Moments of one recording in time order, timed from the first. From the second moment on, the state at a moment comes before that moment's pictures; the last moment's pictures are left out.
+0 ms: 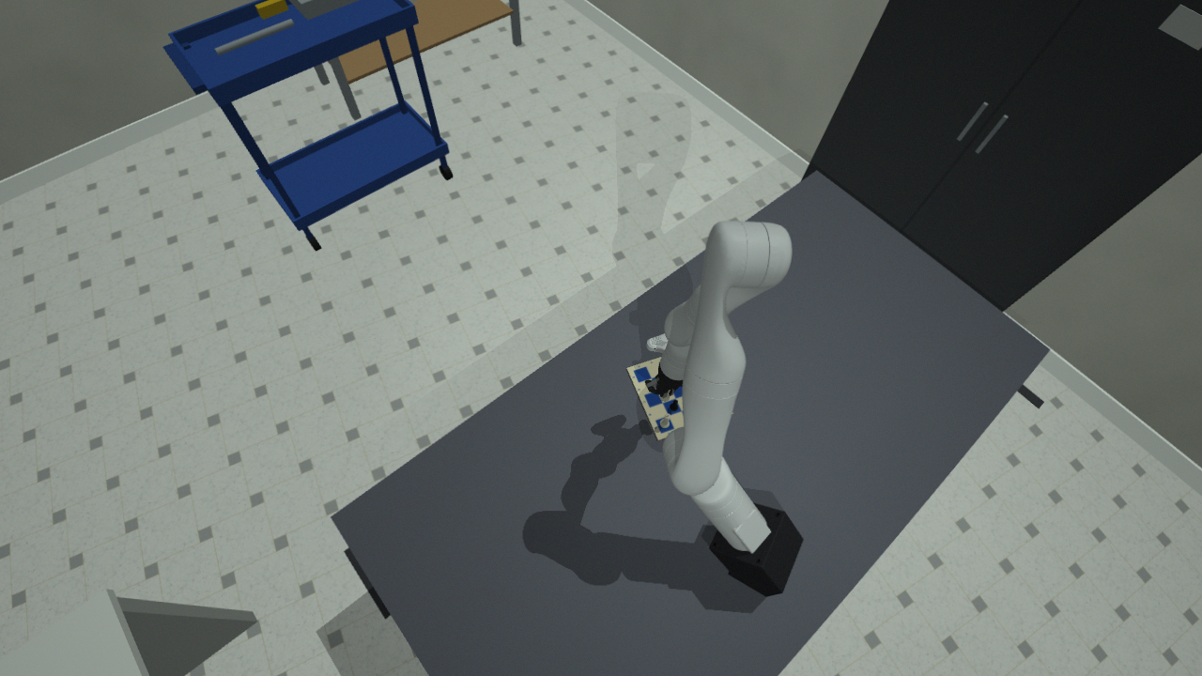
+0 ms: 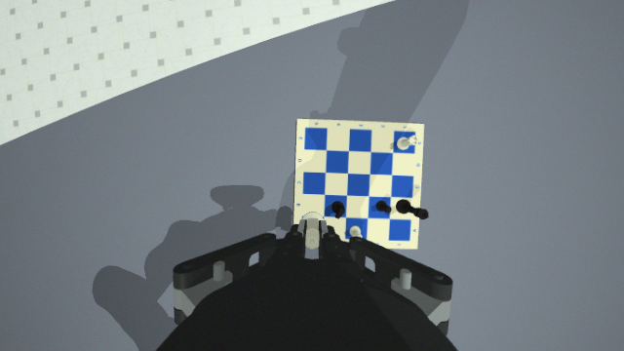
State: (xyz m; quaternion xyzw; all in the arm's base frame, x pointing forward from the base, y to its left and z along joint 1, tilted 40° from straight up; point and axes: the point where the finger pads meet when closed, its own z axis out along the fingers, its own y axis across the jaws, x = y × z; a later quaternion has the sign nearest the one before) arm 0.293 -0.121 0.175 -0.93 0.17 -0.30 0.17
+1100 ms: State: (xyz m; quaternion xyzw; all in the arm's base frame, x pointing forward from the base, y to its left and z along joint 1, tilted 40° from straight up) arm 0.312 -0.121 0.149 -0.92 0.18 -0.30 0.16
